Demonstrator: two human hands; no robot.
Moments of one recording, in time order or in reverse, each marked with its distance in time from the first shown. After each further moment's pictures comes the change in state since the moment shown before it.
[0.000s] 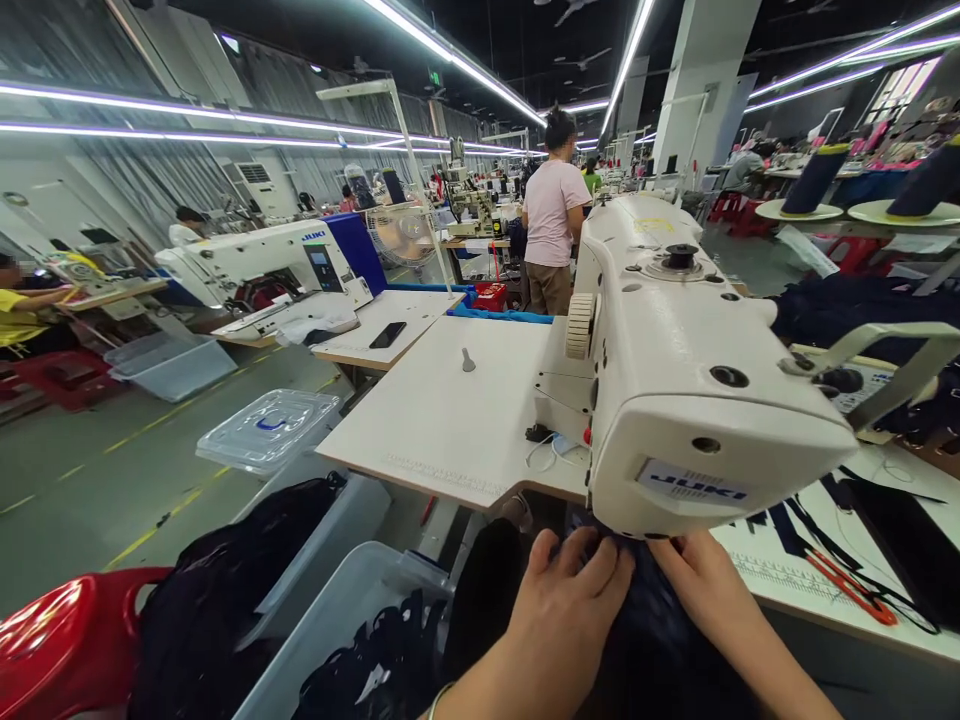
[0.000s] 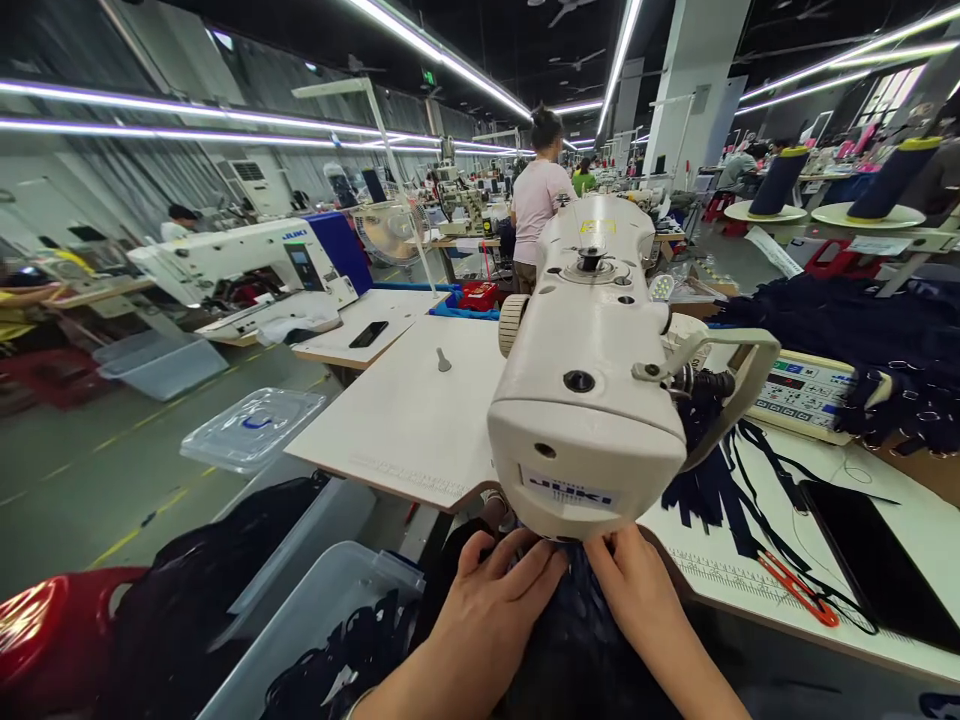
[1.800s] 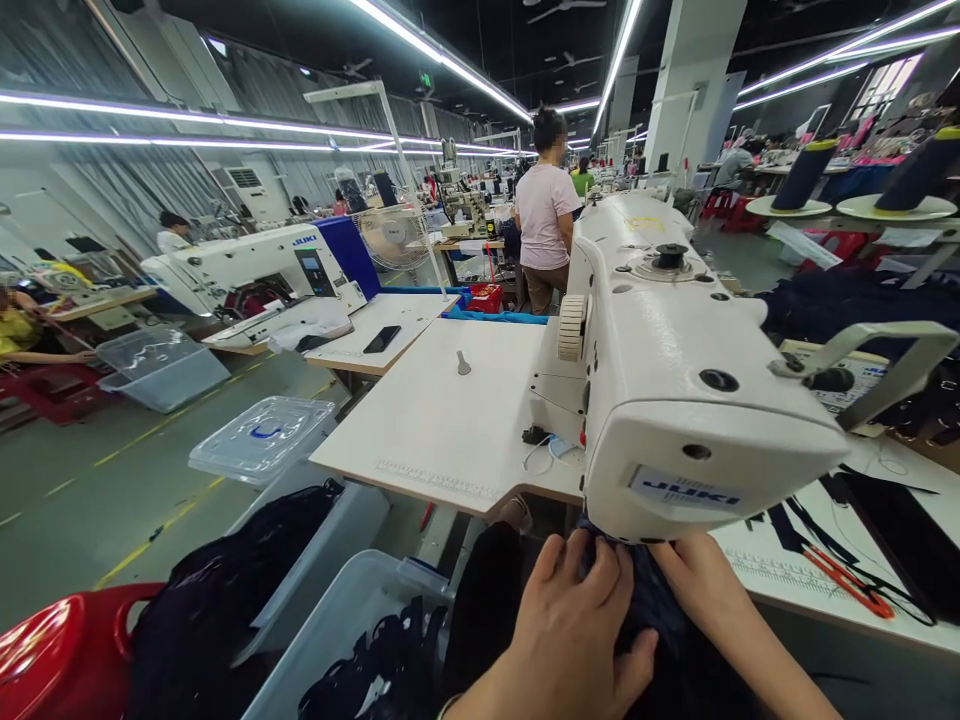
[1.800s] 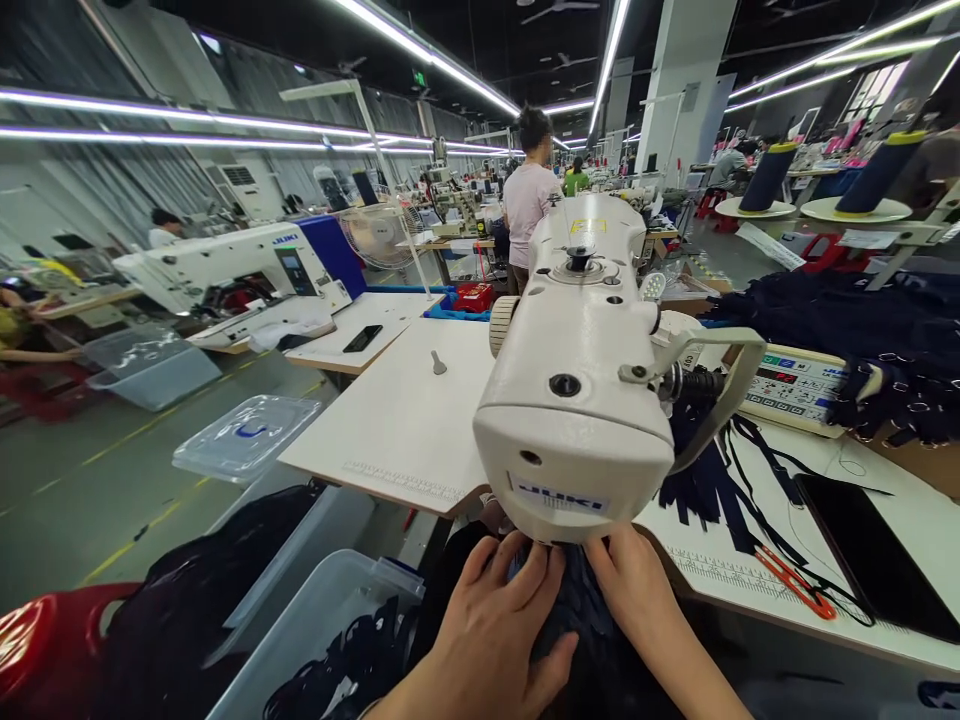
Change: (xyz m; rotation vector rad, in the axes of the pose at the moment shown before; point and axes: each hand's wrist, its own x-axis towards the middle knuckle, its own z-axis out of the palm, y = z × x) left_hand 0.004 0.010 -0.013 -0.065 -0.033 -0.057; right_hand 0.012 0.001 0.003 -0.091 -0.013 -0.052
